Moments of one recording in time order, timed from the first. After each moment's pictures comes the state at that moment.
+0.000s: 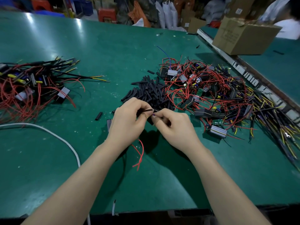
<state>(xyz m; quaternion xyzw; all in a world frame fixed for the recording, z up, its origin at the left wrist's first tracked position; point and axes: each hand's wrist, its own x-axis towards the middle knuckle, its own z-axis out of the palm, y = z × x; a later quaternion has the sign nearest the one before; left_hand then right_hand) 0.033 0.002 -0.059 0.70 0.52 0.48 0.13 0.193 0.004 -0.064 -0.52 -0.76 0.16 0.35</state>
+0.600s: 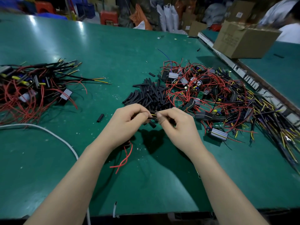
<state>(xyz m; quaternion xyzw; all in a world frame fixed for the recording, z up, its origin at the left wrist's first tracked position) 0.020 -0.007 -0.046 0.67 0.48 0.45 0.35 0.196 0.004 -0.062 -0.48 -0.75 0.16 0.42</state>
